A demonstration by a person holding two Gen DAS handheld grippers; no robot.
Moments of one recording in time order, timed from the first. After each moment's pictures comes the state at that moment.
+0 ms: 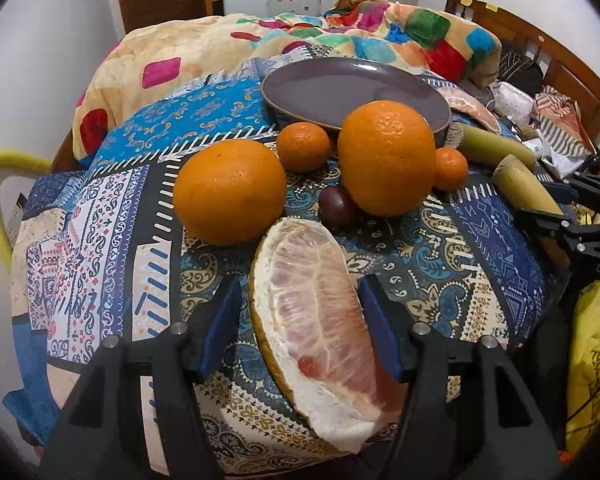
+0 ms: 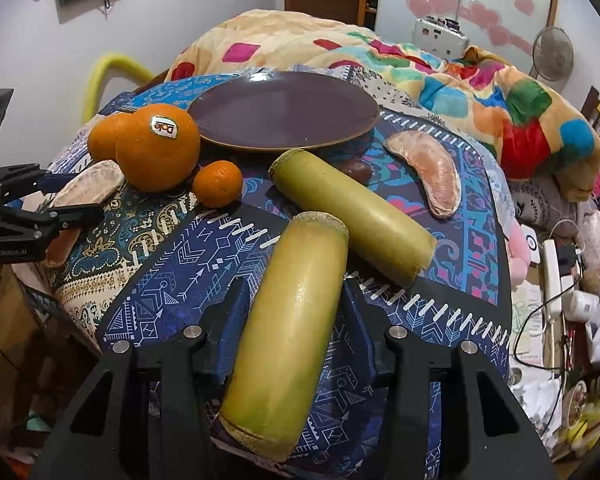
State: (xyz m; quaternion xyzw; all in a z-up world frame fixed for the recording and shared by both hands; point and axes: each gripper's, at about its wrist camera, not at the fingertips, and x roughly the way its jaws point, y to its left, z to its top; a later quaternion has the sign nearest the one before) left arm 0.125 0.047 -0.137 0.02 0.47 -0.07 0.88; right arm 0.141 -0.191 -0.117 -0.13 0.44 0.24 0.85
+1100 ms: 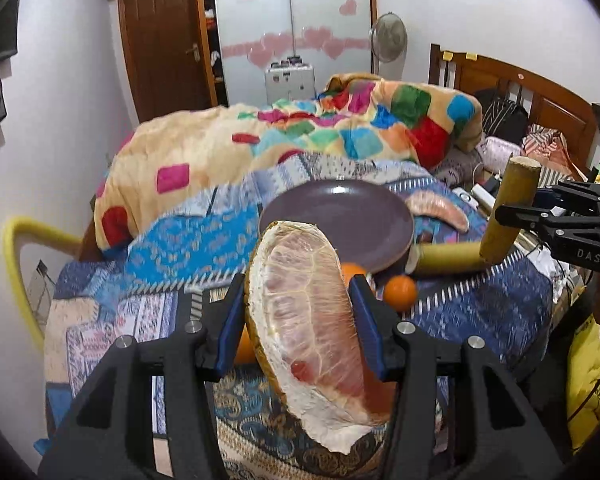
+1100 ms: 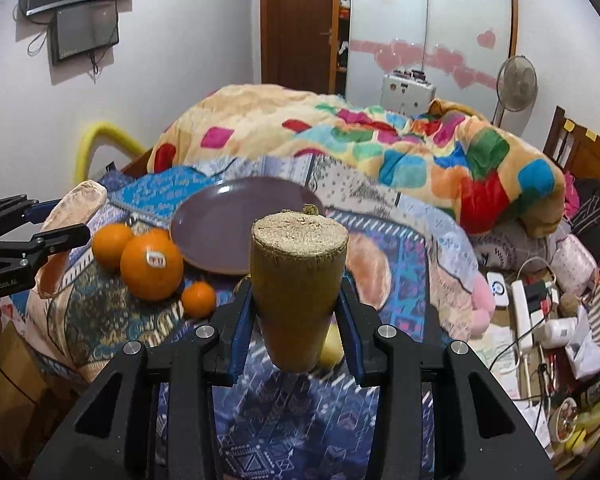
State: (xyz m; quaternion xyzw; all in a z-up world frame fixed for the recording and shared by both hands) left arm 0.123 0.020 -0.042 0.06 0.33 -0.06 0.94; right arm 0.154 -0.211 -0.043 -0.09 0.34 0.22 0.91
